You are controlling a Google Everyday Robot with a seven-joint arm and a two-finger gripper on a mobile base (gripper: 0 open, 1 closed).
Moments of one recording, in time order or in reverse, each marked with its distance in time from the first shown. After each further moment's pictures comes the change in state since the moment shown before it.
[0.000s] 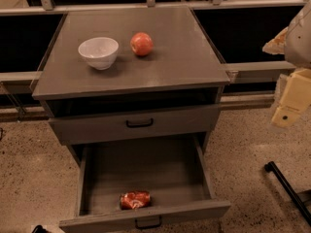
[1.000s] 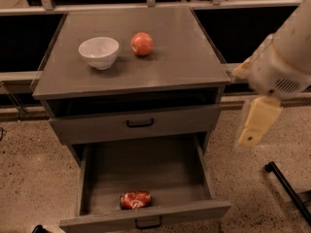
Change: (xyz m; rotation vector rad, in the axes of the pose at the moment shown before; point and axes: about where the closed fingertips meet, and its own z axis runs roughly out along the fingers) arm -0.028 0.022 0.056 -0.071 -0.059 -0.045
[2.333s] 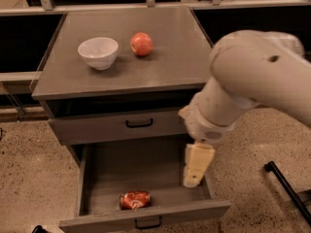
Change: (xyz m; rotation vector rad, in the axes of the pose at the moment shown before) arm -0.058 0.056 0.124 -0.109 -0.037 -0.159
